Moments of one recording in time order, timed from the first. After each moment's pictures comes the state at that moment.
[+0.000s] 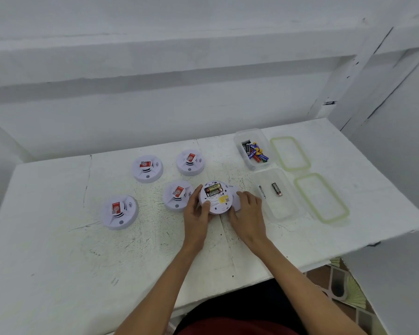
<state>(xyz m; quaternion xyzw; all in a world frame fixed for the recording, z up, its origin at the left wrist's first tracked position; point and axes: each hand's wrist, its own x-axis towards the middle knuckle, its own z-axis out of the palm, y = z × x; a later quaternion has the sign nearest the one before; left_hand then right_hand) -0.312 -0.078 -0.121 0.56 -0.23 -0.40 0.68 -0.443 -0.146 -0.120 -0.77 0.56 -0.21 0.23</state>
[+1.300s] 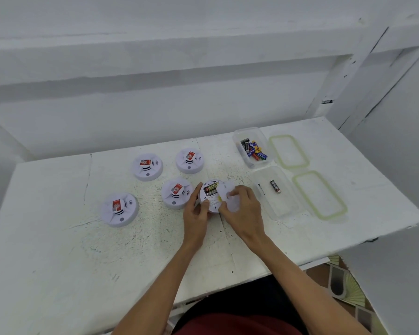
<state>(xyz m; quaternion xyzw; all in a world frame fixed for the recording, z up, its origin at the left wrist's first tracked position) -0.311 -0.073 -0.123 0.59 -0.25 -0.39 0.66 -0.435 -0.130 -0.088 -0.75 0.51 -0.32 0.26</state>
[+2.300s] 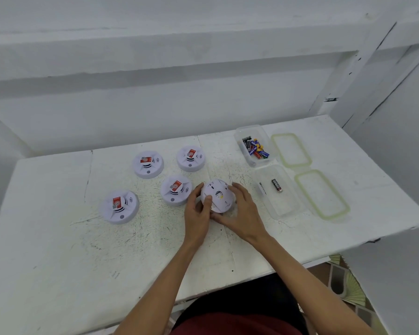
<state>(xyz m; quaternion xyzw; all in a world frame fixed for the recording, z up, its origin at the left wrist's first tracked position) -0.312 -0.076 -0.125 0.62 -0.26 -0.37 0.63 -0.441 -0.137 -0.110 -0.79 0.45 -0.27 0.32</state>
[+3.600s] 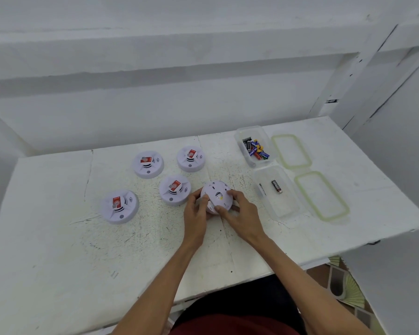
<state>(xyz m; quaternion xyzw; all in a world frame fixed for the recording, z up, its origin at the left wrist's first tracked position) -0.312 -0.076 -0.126 0.62 -0.22 -0.39 0.64 -0.443 -0.139 -0.111 -0.71 0.48 -0.28 0.43</state>
